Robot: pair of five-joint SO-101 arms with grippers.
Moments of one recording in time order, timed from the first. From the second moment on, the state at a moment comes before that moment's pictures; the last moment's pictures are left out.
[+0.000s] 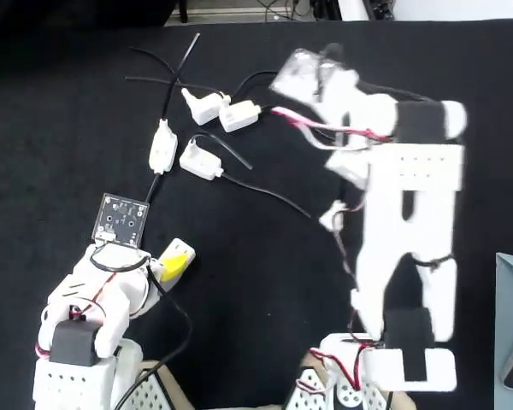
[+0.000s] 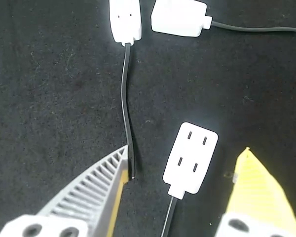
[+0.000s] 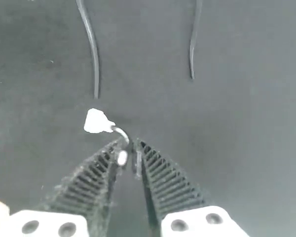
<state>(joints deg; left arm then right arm) 0.7 -96.0 79.3 69.0 -9.9 -1.1 -7.4 -12.8 96.2 56.8</state>
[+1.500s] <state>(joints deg) 0.3 -96.0 79.3 69.0 -9.9 -12.3 19.3 4.4 84.2 20.3</state>
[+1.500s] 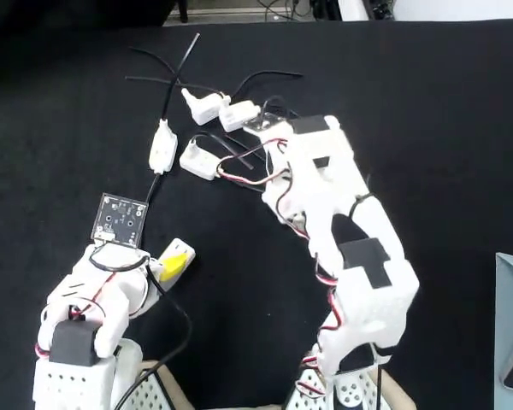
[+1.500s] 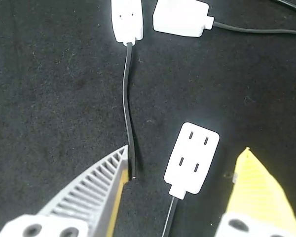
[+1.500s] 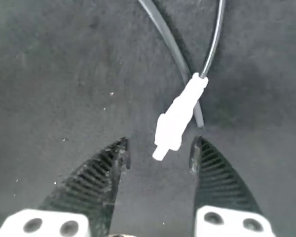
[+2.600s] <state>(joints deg) 0.3 -96.0 79.3 69.0 -9.9 -13.9 -30.7 32.0 80.1 21.9</state>
